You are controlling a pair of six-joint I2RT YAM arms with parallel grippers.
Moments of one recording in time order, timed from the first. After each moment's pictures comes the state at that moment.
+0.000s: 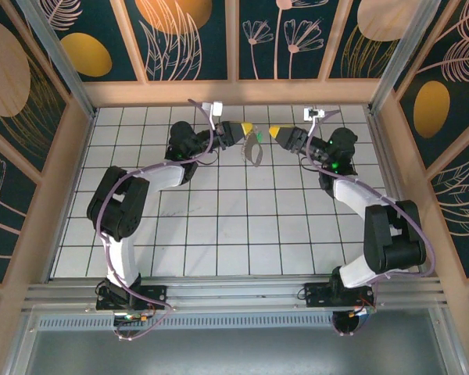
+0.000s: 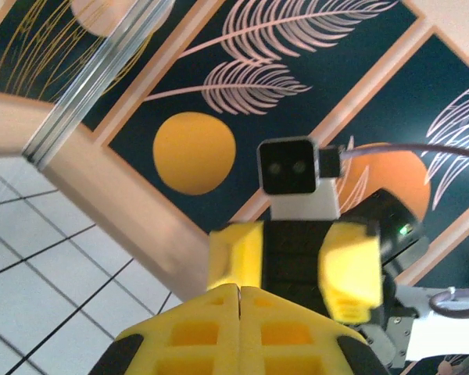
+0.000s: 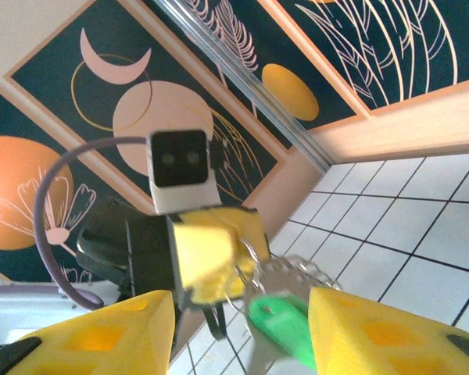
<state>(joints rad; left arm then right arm) -0.48 1.94 1.20 1.07 0.83 -1.00 0.18 1.50 0.83 0.87 -0.92 0.89</state>
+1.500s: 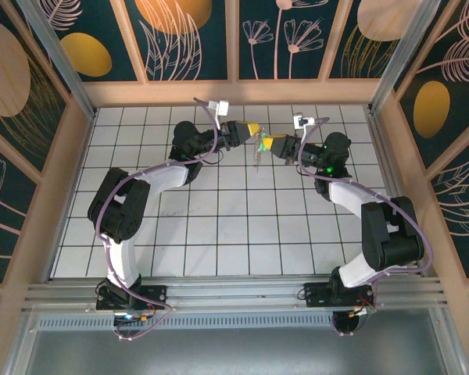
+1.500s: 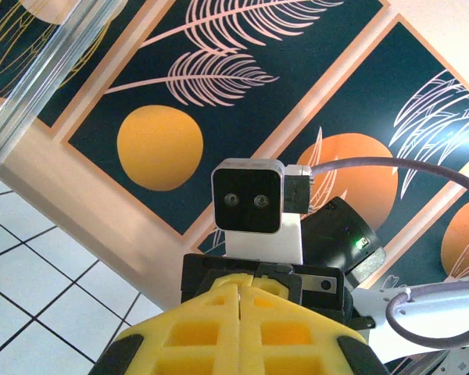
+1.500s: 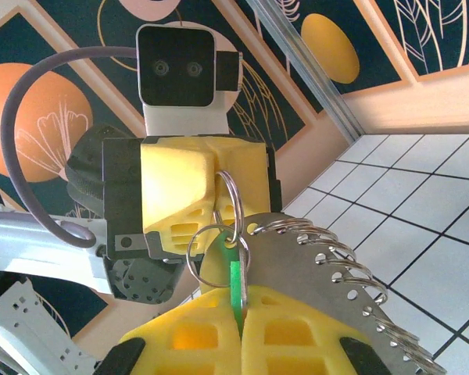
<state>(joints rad) -0.52 1.93 1.23 1.07 0.85 -1.02 0.22 1.54 0.80 0.93 -1.03 0.81</state>
